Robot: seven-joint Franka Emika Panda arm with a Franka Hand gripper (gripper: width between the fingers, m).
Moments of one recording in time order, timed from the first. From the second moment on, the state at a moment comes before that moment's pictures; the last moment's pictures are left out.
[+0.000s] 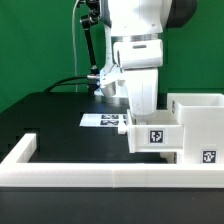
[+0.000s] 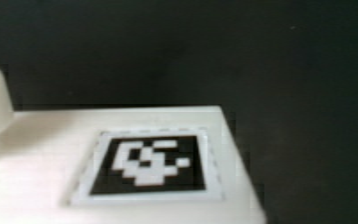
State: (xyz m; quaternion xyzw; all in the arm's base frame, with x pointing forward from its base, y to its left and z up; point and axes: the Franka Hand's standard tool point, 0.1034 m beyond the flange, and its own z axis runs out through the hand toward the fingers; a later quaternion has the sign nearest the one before) arm 0.547 0.001 0.054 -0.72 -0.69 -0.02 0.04
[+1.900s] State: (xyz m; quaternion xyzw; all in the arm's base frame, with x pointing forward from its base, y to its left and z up) arm 0.543 0.018 0.053 -0.73 -0.69 -0.03 0.02
